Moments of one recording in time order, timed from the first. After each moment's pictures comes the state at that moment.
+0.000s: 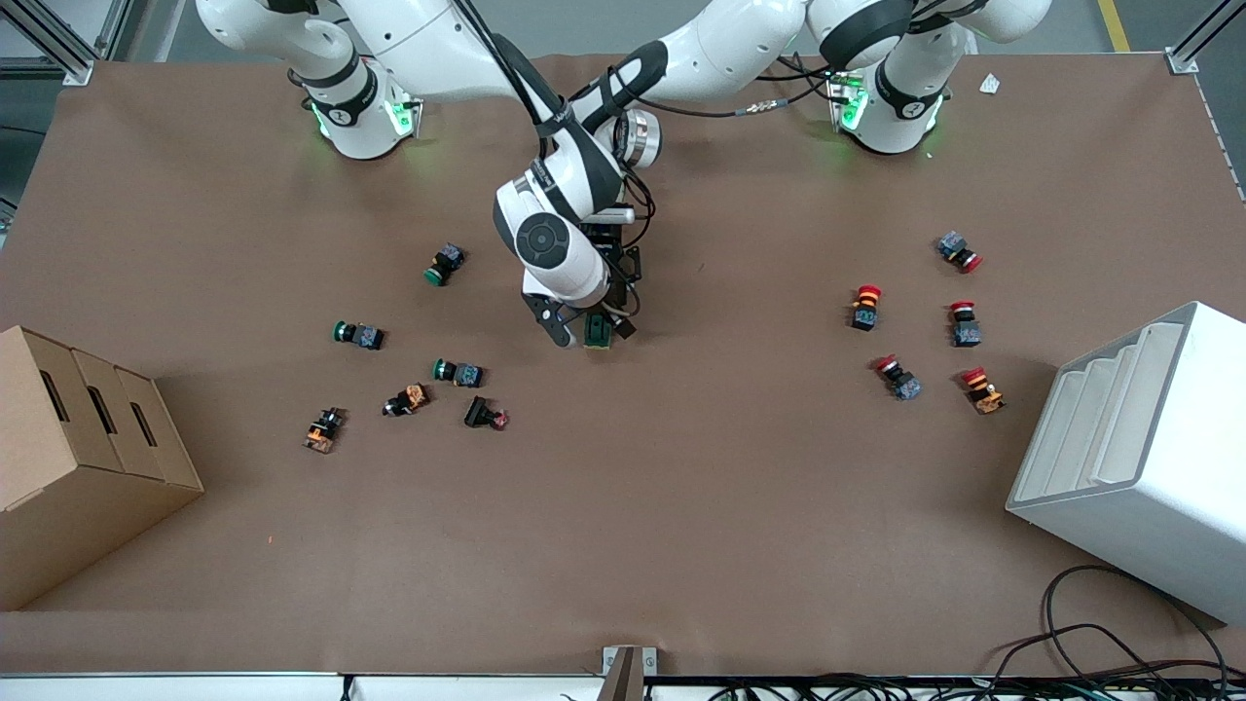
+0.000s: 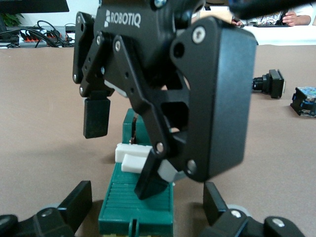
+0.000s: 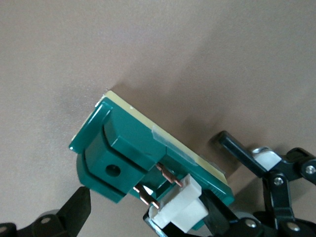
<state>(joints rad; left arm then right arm) -0.89 0.93 -0.44 -1.79 1.91 1.84 -2.56 0.85 0.62 -0.04 -1.85 0.45 2.47 1.41</state>
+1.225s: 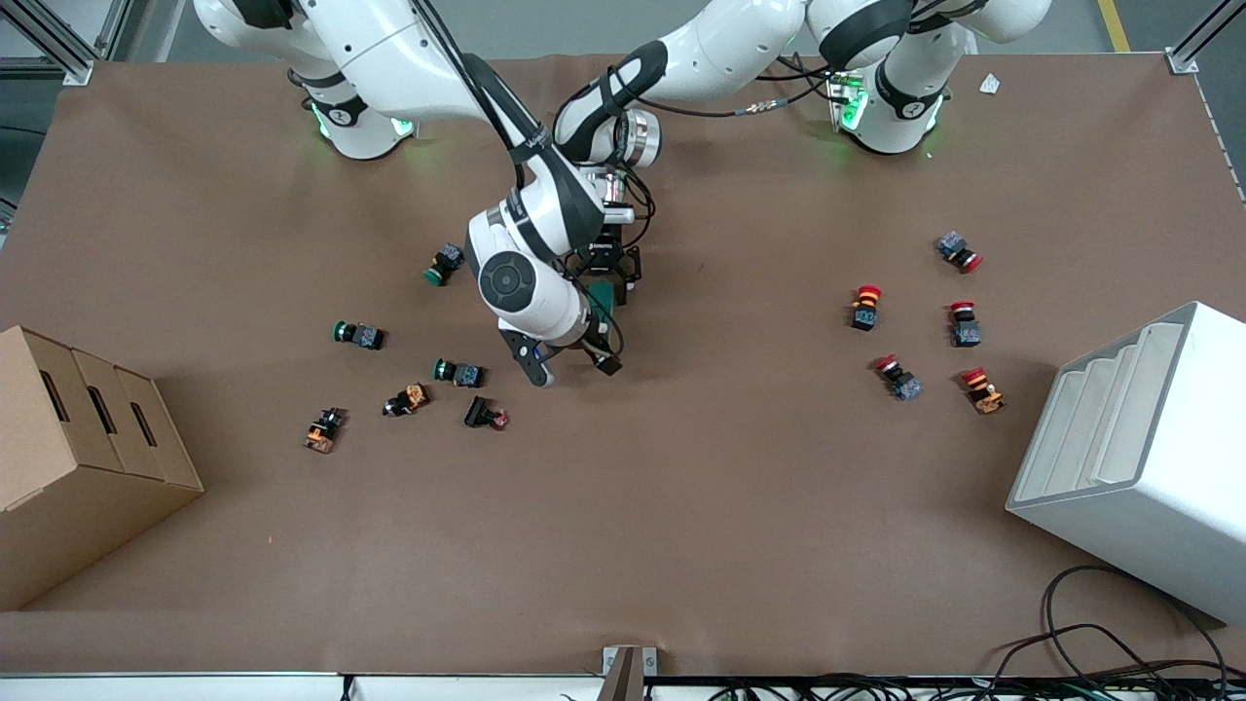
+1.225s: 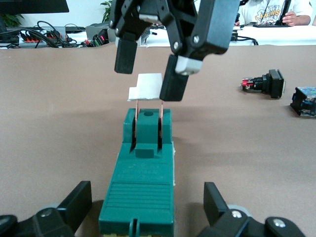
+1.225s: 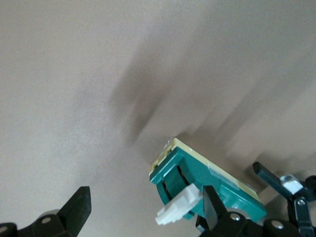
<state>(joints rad) -0.89 0.93 -0.44 -1.79 1.91 1.84 -2.56 0.75 0.65 -0.06 -1.70 0.46 2.35 1.36</state>
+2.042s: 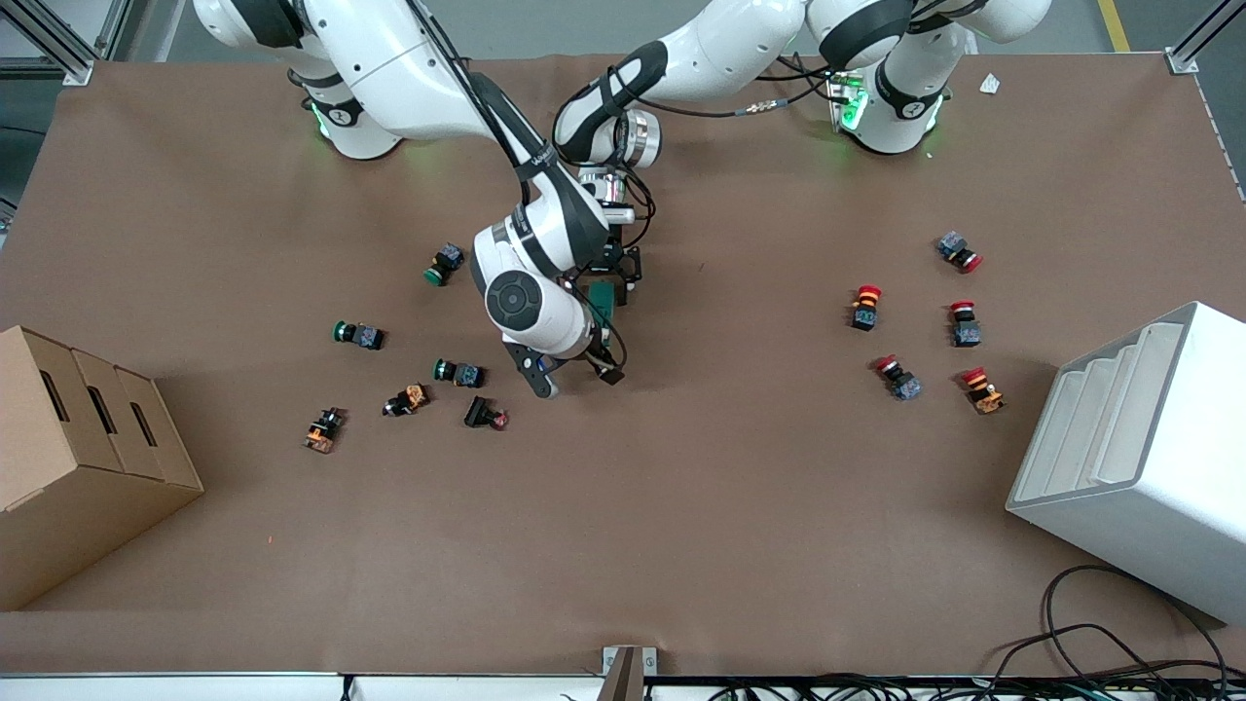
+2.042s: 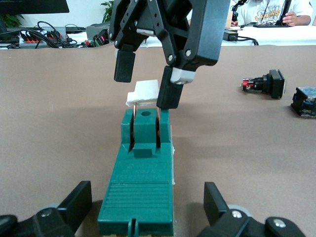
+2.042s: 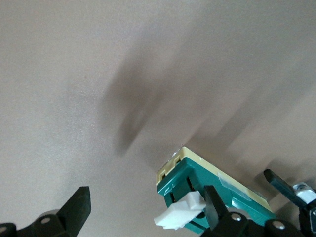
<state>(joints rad) -0.89 0.93 -0.44 -1.79 1.91 1.84 -2.56 0.74 0.71 -0.06 -1.61 0.46 2.30 1.36</state>
